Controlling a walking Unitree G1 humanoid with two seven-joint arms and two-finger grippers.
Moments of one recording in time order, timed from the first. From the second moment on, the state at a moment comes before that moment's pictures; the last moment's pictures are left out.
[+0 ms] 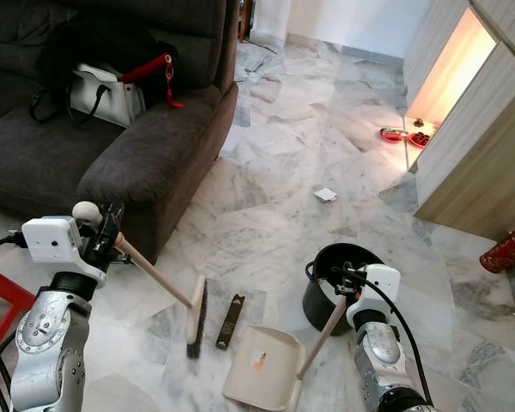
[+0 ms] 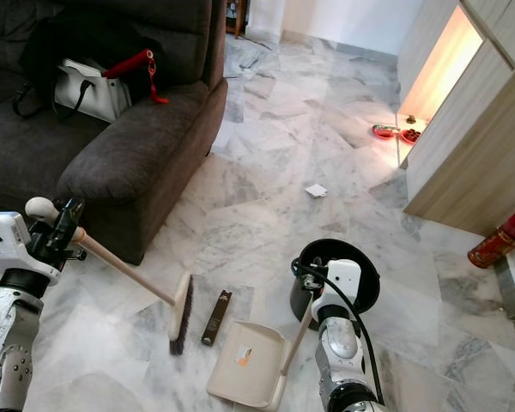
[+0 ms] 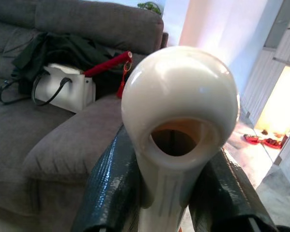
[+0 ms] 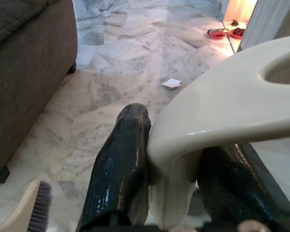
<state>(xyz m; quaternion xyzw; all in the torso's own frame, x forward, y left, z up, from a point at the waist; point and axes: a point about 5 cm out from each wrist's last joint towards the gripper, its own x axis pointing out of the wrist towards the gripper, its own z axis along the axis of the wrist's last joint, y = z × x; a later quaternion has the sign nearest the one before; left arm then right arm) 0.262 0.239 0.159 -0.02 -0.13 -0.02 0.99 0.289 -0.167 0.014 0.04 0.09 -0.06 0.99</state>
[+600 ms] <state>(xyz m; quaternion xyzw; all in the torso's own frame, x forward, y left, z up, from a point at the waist) 0.260 0.237 0.154 0.01 -0.11 -0.03 0.99 0.286 -0.171 0.010 0.04 0.09 -0.07 0.99</state>
